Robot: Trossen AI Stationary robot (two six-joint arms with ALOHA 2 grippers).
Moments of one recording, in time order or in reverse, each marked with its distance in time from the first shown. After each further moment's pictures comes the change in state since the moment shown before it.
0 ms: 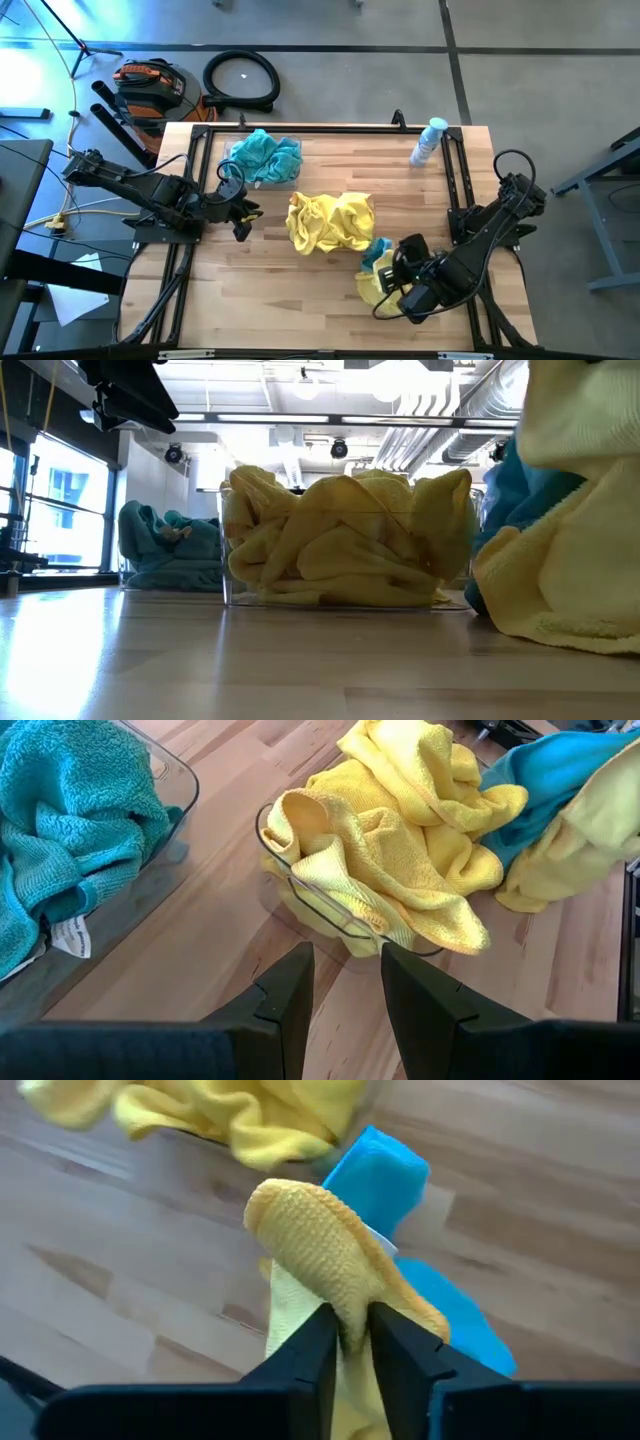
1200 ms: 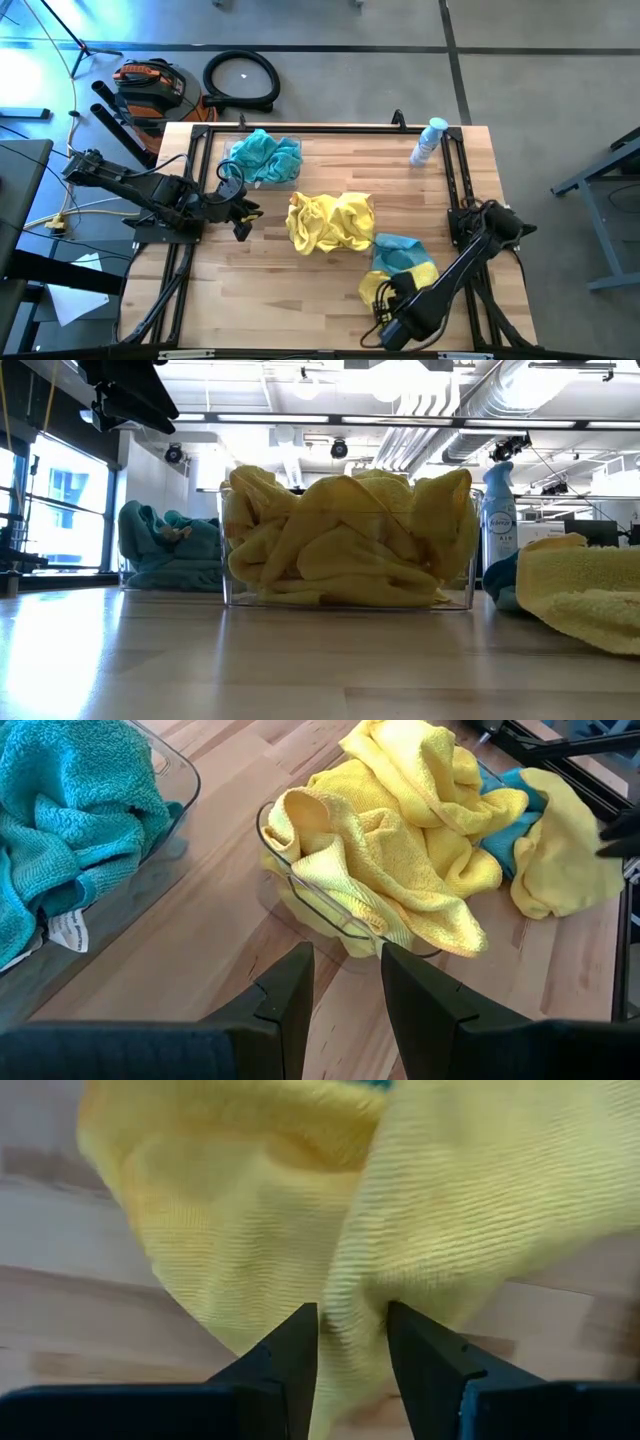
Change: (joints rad) left arm 0.000 0.000 0.000 -0.001 0.001 -0.024; right arm 0.061 0.298 0.000 0.140 -0.395 0.206
